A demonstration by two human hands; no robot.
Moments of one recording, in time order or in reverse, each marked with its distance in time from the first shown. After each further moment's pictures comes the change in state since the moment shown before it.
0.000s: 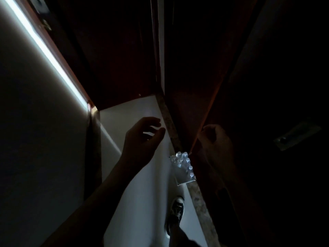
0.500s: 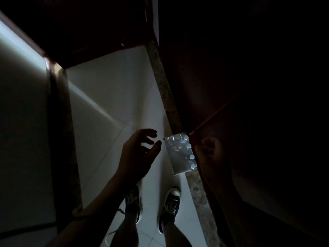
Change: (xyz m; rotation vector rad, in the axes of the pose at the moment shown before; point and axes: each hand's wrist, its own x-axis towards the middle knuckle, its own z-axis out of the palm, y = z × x) left_hand 0.118 -0.313 0.182 0.030 -0.177 -0.343; right_hand 0.196 0.268 0.143 -0.125 -0.014 0.337
